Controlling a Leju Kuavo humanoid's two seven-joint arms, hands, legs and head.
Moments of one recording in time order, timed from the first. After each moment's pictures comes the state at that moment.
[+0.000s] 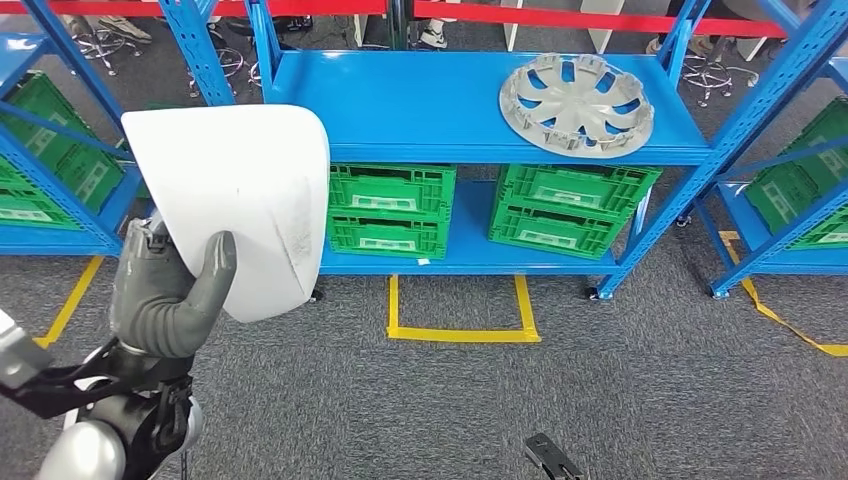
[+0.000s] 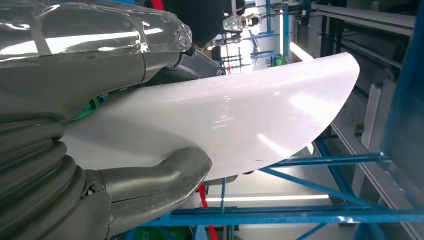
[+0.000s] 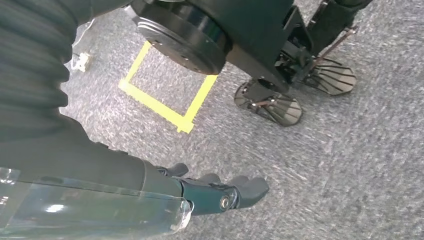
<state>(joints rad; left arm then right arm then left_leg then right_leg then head) -0.31 0.38 -0.67 -2.14 0.11 0.40 0.05 -0.21 -0.42 1.21 -0.79 -0.81 -0.19 0.28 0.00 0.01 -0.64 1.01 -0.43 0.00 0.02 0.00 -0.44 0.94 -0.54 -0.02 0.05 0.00</state>
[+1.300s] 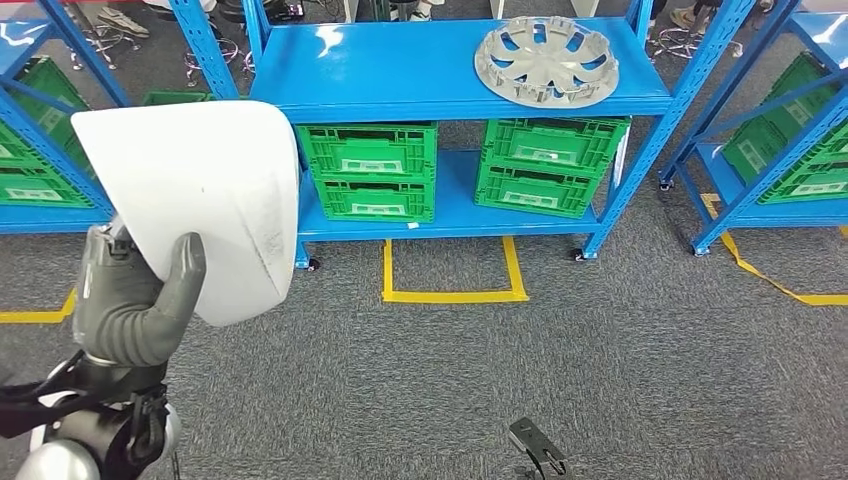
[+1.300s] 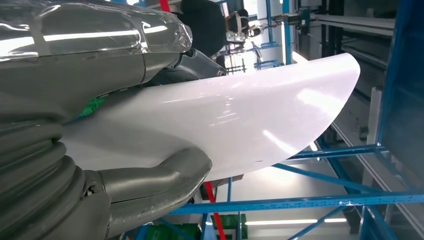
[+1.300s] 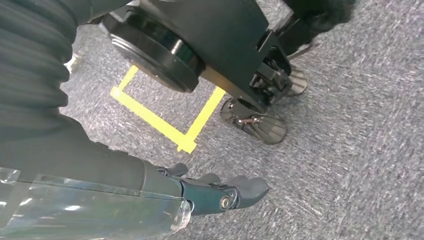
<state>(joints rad) -0.30 0.39 -0.64 -2.17 0.06 0.43 0.10 -0.21 -0.38 1.14 -0.79 -0.75 -0.16 0.23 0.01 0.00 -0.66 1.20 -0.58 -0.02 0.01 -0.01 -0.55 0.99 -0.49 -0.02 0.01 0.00</state>
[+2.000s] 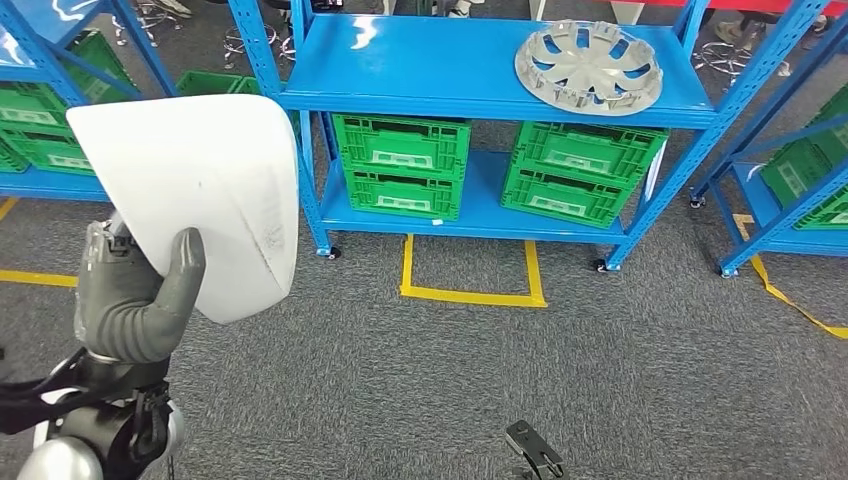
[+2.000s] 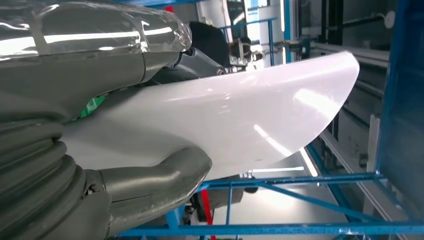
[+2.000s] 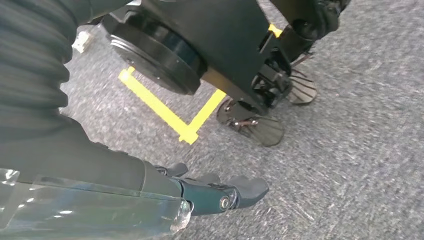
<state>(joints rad) -0.29 0.39 -0.64 -2.18 0.06 0.44 0.10 -0.22 -0.36 1.14 -0.77 -0.71 -0.14 0.23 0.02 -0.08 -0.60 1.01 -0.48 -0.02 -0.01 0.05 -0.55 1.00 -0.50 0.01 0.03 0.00</state>
